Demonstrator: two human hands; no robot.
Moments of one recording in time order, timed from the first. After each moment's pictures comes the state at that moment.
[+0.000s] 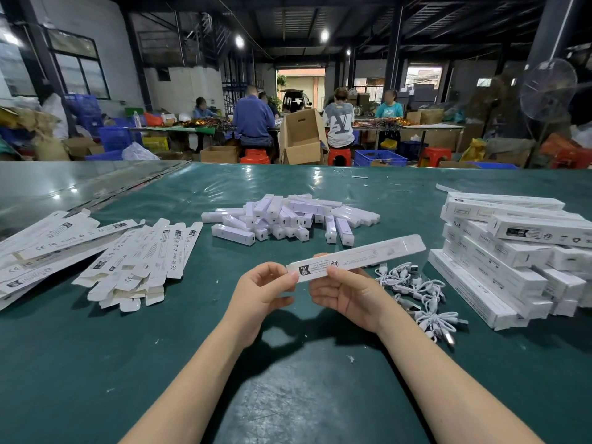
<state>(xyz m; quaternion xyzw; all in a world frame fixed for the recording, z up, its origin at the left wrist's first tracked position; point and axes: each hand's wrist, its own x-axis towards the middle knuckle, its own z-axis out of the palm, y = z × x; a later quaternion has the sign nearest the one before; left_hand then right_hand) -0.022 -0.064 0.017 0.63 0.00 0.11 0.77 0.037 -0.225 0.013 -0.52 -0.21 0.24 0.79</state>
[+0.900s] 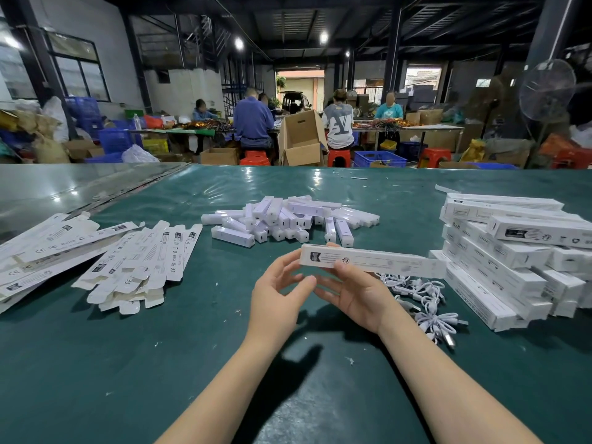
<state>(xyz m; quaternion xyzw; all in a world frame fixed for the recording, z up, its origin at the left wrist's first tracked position) -0.033 -0.098 0.021 0.69 -0.04 0.25 0.68 0.044 -0.226 0.010 -0.45 -0.19 0.23 0.84</state>
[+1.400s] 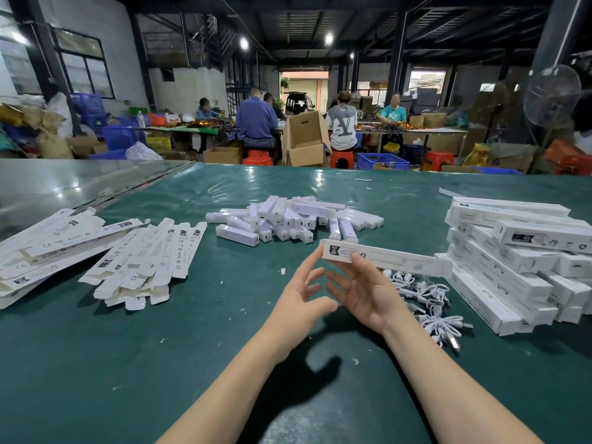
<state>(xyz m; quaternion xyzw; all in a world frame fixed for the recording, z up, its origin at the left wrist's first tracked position) -0.037 -0.102 0.025 0.72 -0.10 0.07 0.69 0.046 -0.226 0.010 -0.39 -0.14 0.20 0.89</state>
